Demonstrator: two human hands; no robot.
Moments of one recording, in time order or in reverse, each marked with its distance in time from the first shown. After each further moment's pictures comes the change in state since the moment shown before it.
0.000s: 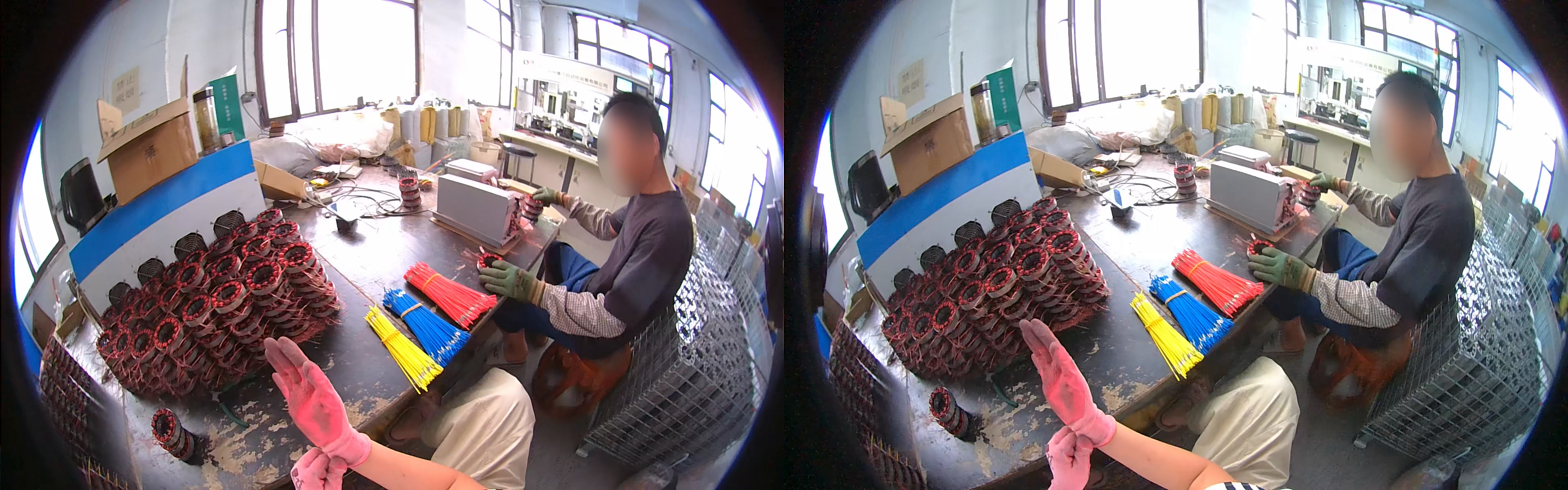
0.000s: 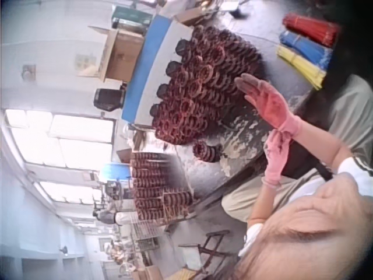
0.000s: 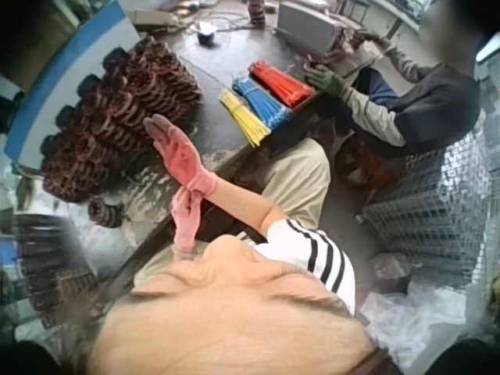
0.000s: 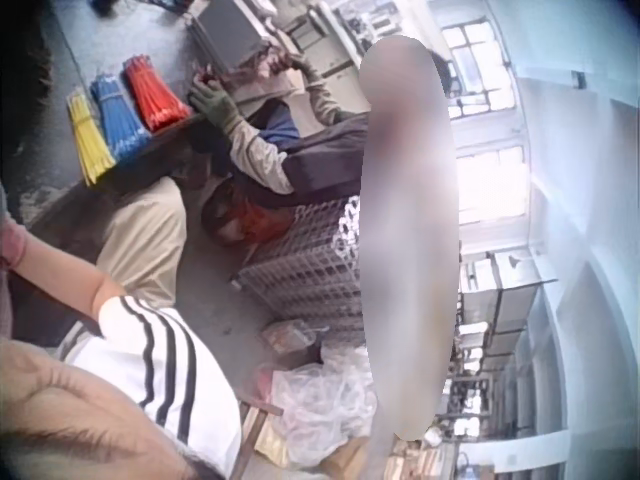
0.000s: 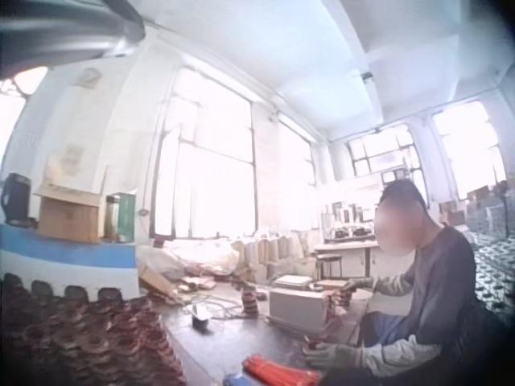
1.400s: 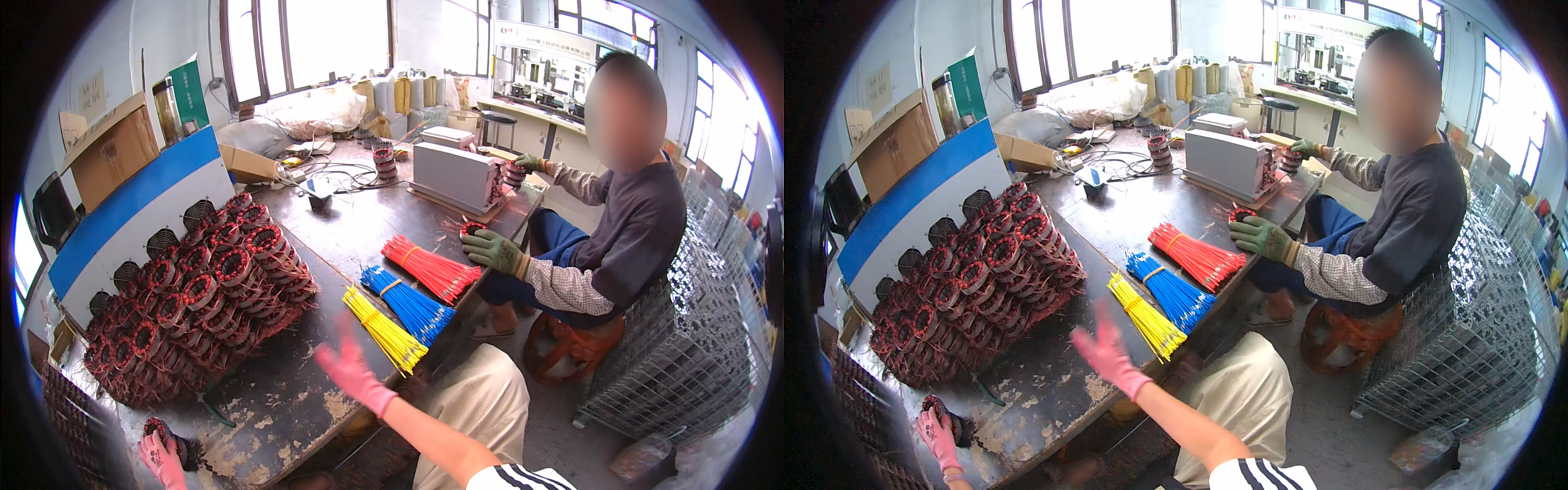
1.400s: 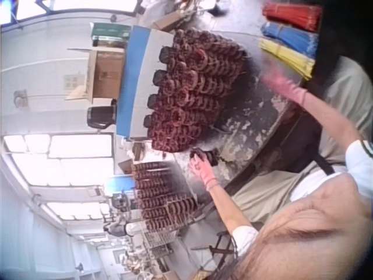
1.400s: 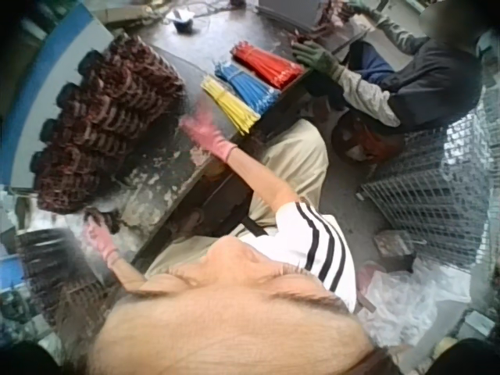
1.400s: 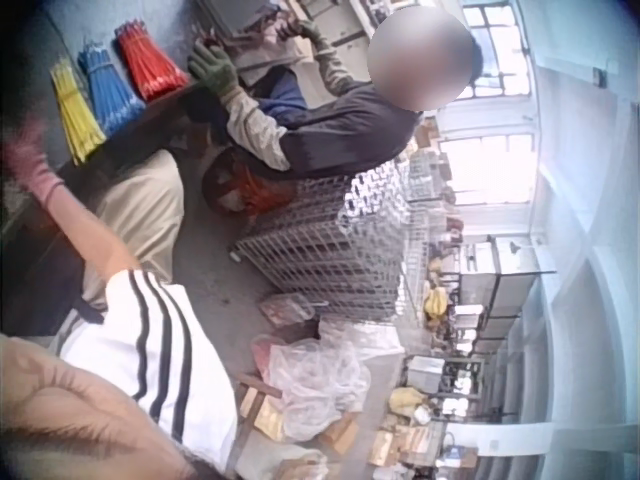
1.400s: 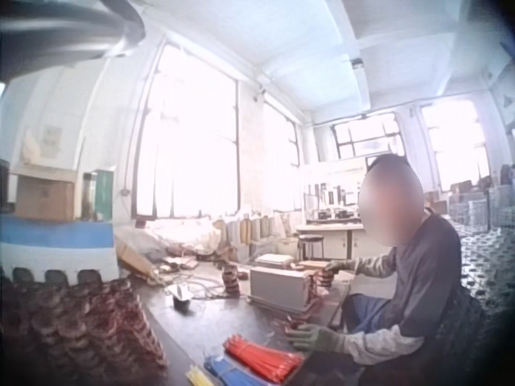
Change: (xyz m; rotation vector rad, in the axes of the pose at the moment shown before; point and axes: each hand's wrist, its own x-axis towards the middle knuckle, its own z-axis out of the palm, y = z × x) left_hand -0.036 -0.322 -0.229 1.263 0.220 -0.285; right_hand 0.005 -0.029 -0.160 -1.317 0.276 -0.253
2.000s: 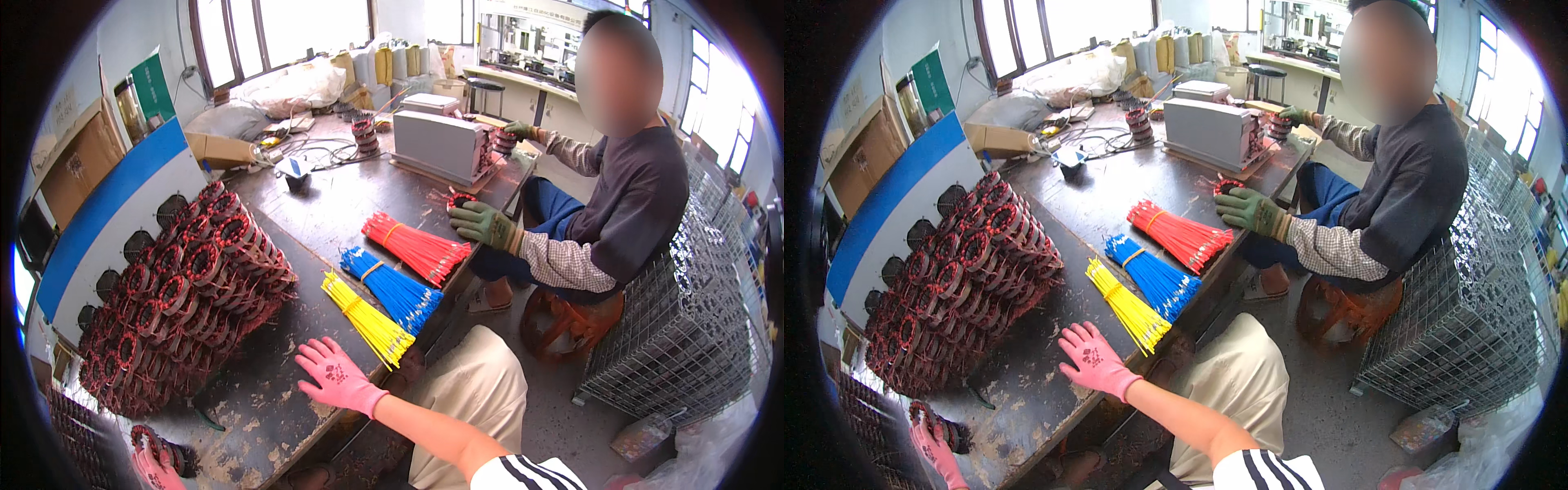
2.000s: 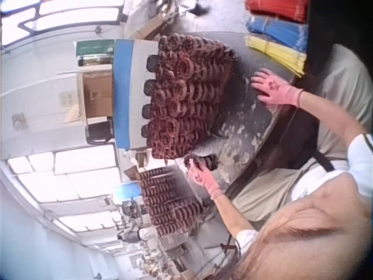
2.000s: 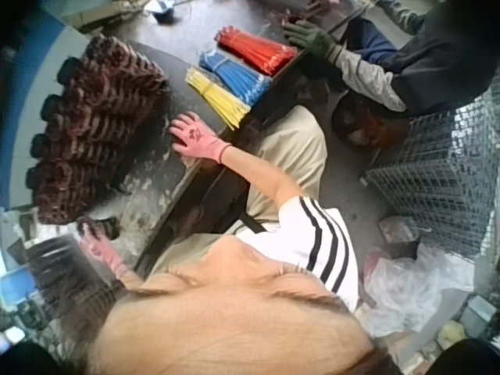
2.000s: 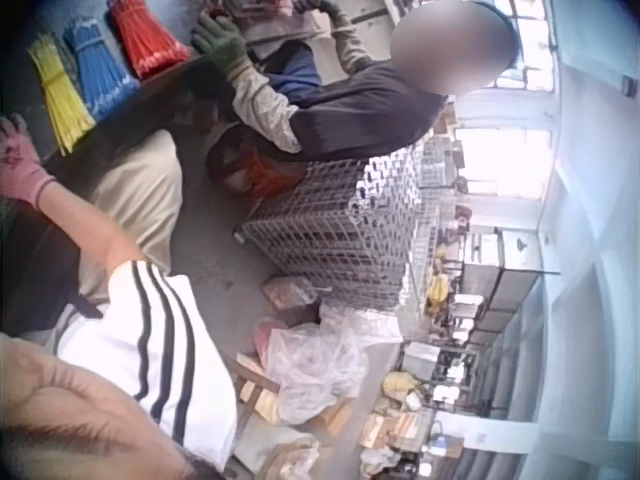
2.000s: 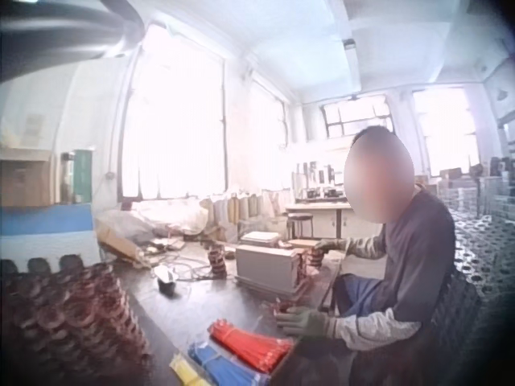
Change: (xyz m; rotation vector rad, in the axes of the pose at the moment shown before) left_hand 0.002 0.037 -0.063 -0.223 0.053 -0.040; right_hand -0.023 0.007 -0.017 -0.696 -0.473 -0.250
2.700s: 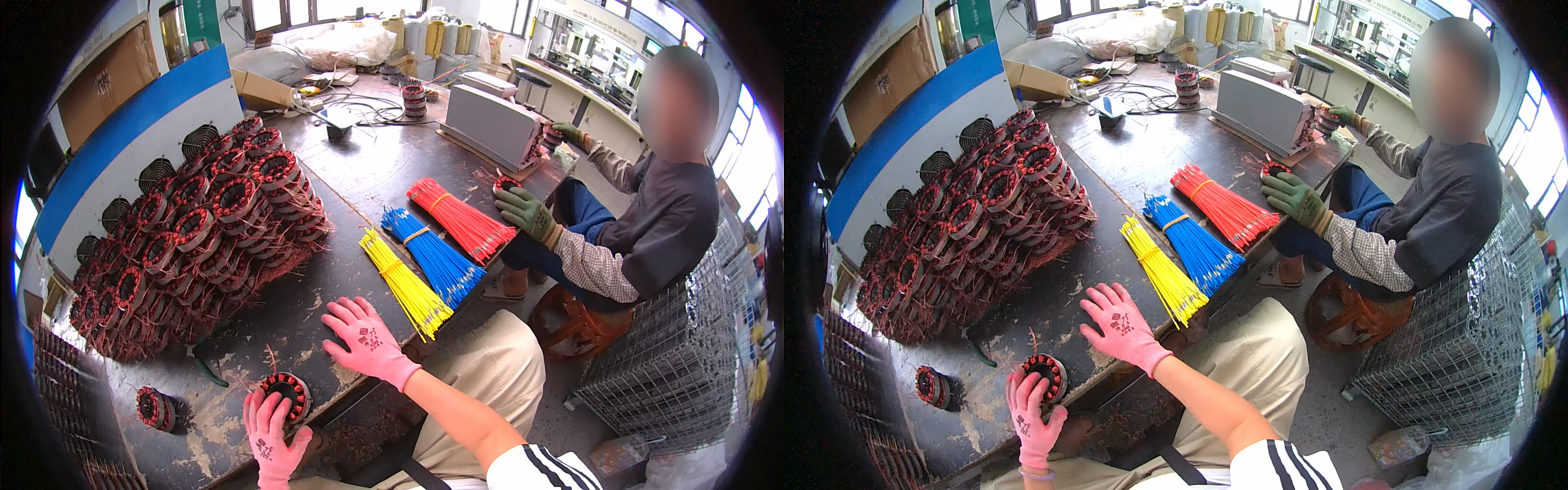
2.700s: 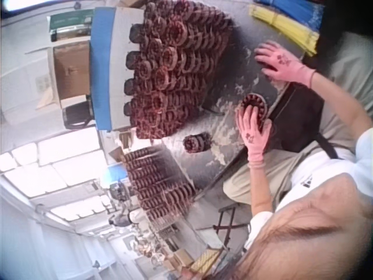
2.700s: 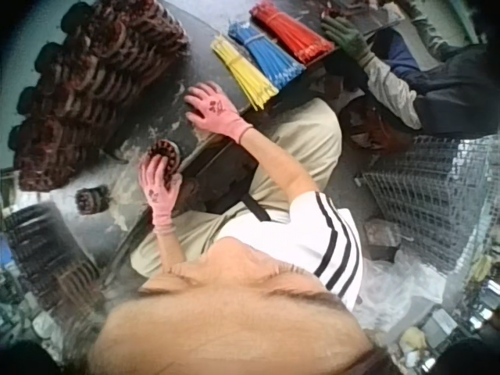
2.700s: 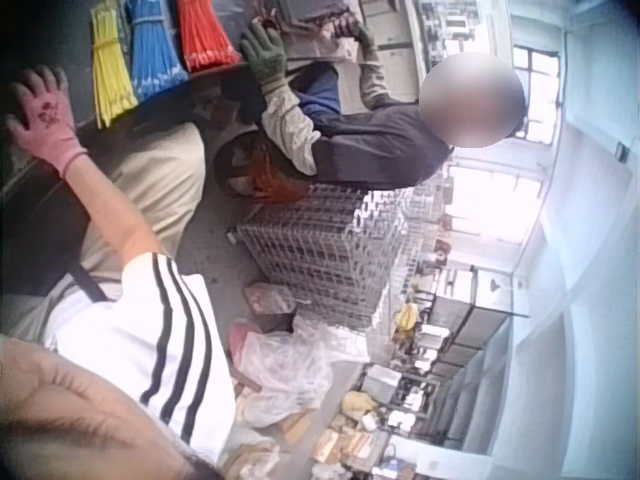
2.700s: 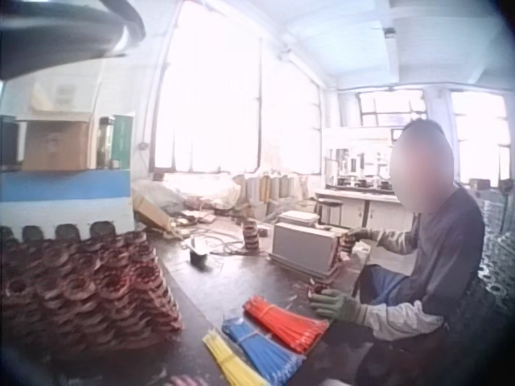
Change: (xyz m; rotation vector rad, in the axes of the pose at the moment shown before) left_hand -0.073 0.234 -0.027 -0.637 -0.258 0.431; right_hand 0.003 -0.005 -0.011 -0.025 -0.020 0.002
